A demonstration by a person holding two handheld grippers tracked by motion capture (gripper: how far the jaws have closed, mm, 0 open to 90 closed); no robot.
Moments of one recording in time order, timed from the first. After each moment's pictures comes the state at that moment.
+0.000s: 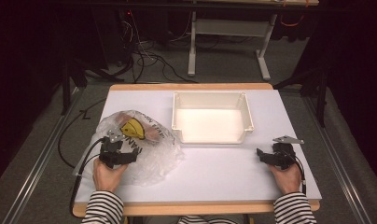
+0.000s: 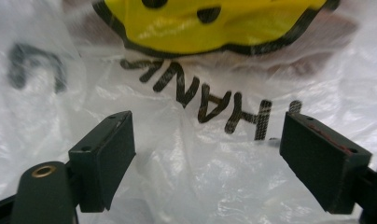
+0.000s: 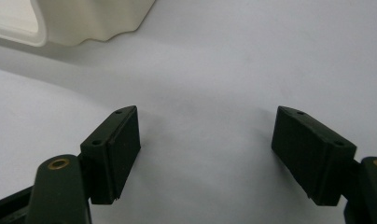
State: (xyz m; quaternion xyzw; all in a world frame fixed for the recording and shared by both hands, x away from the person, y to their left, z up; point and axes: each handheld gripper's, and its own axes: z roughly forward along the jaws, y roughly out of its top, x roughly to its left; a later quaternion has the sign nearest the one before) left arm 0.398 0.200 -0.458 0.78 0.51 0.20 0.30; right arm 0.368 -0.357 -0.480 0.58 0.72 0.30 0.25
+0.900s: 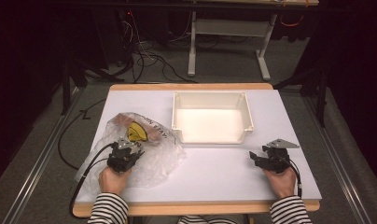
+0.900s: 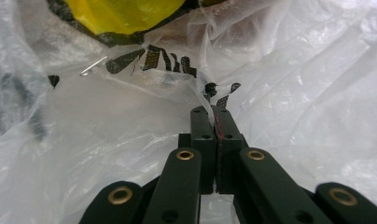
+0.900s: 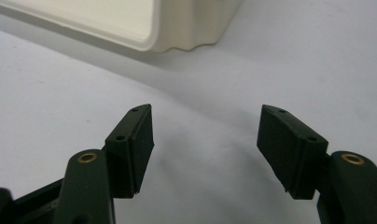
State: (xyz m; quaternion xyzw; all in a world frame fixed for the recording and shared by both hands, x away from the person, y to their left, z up) left arm 0.385 0.182 -0.473 0.82 0.45 0.15 0.33; right arm 0.352 -0.332 -0.475 0.53 0.75 0.34 0.23
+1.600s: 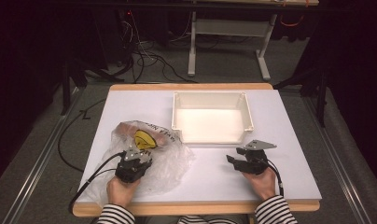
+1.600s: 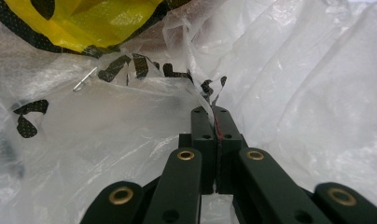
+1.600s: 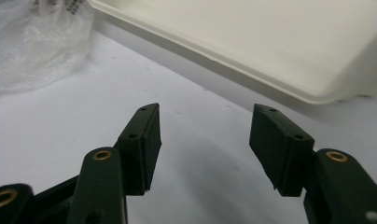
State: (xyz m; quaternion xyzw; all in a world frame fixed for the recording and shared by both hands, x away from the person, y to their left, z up) left arm 0.353 0.158 -0.473 0.83 0.41 0.11 0.37; right arm 0.352 -0.262 -0.467 0.45 0.79 0.39 0.17
